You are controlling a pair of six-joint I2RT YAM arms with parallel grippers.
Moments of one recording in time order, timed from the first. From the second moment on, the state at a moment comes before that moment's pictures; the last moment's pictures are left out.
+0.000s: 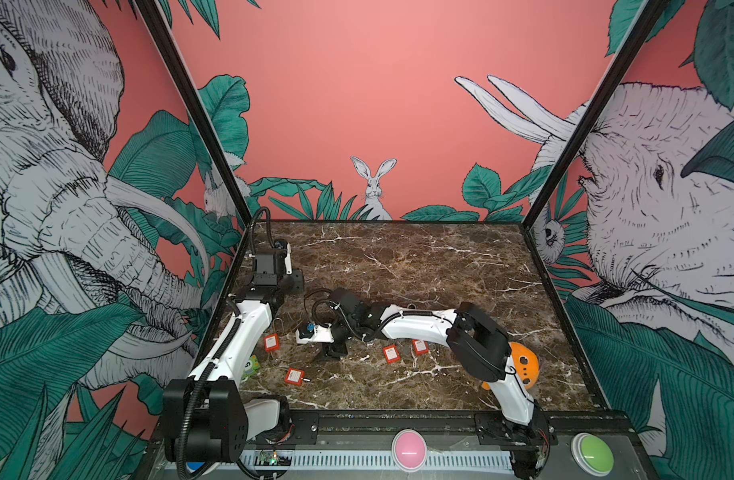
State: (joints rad) left arm -0.06 1.24 0.91 -0.42 -0.01 -0.13; right arm 1.11 2.17 1.58 -0.17 -0.64 -0.55
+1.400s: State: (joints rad) left arm -0.04 1.05 0.55 -1.08 0.00 -1.09; right arm 0.92 2.09 1.25 0.20 -0.54 -0.43
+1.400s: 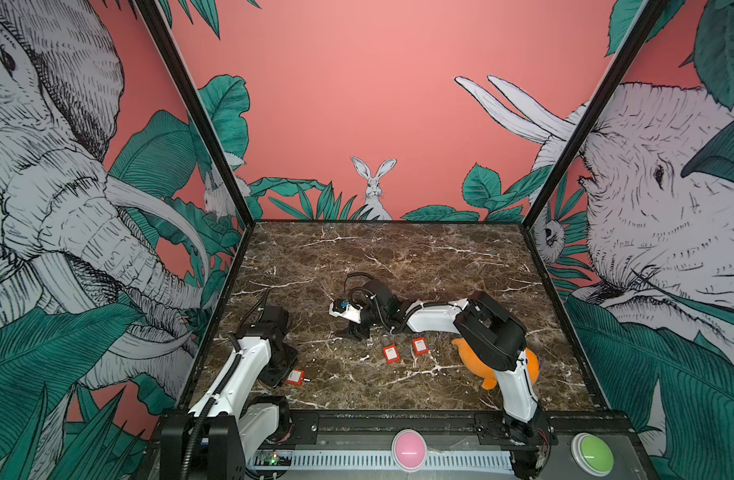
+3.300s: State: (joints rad) left arm -0.26 1.17 0.61 -0.72 -0.06 -0.80; right arm 0.90 2.00 1.31 -0.01 -0.50 -0.44
